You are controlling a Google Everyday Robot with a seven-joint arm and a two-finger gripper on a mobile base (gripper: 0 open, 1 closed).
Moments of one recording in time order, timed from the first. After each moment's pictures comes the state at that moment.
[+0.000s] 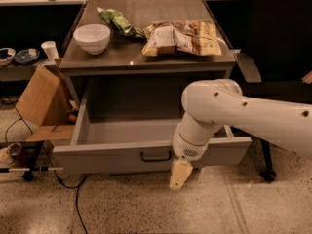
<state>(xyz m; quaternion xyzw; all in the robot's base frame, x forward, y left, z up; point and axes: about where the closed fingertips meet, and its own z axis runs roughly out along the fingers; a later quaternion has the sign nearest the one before) 0.440 -0.065 0.665 -0.65 0.74 0.12 0.06</state>
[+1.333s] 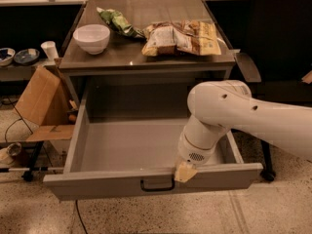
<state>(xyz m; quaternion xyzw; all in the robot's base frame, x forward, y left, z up) 0.423 -0.078 0.675 -0.64 0.76 0.11 0.05</state>
